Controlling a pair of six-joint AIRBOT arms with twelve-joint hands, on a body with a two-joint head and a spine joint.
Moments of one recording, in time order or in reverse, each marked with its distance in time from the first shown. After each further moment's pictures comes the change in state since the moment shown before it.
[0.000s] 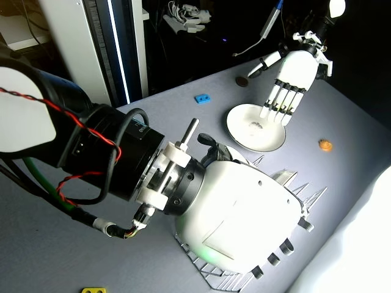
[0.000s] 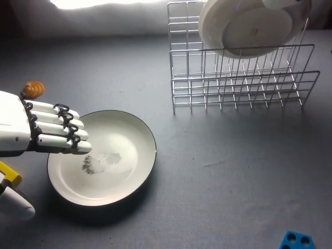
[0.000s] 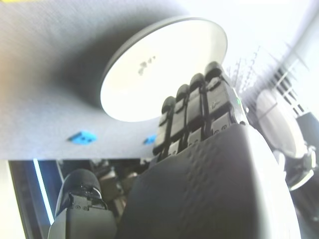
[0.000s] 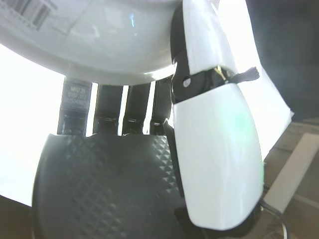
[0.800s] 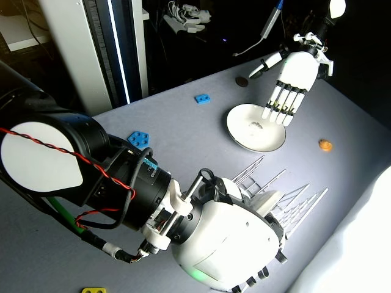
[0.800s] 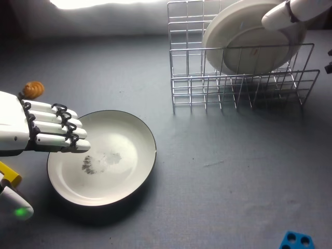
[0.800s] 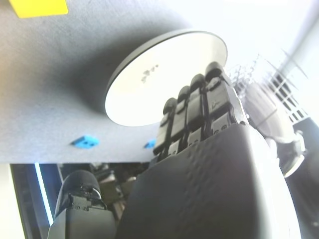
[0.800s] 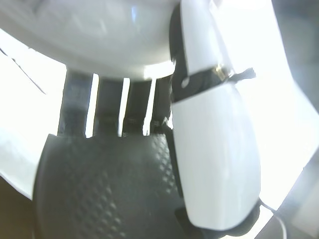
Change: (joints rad) left arm 0.006 -0.002 0.008 -0.002 0.009 0.003; right arm -0.087 -0.063 0.086 0.032 -0.003 0.001
